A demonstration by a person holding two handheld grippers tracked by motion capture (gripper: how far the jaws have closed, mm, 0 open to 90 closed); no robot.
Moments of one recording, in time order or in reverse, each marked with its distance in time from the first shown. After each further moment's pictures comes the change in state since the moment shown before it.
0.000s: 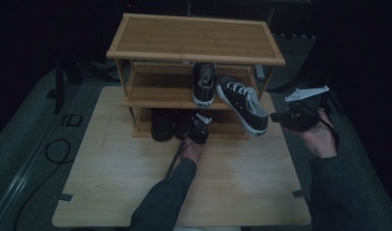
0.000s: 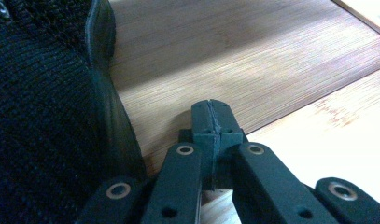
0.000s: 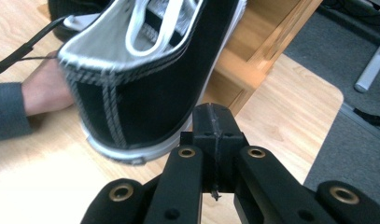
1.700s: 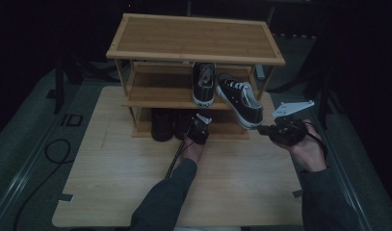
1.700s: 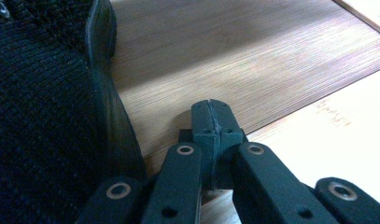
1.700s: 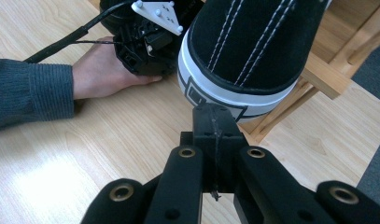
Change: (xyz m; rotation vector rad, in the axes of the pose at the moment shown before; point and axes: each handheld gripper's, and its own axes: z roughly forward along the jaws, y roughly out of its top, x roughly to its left) left arm -0.001 0.000 0.000 -0.005 0.007 -0.005; right arm 0.042 -0.010 0.009 -0.008 0.083 -0.092
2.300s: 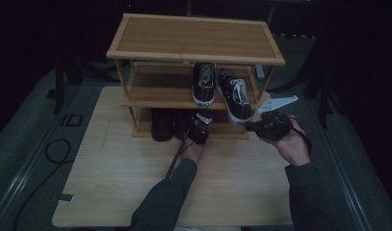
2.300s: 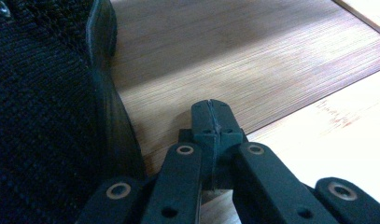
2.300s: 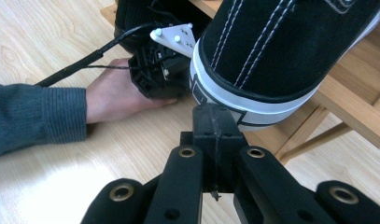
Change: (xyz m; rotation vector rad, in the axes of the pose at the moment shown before) left arm 0.000 0.000 0.000 0.003 -0.001 0.000; right arm 0.010 0.024 0.026 -0.024 0.049 -0.006
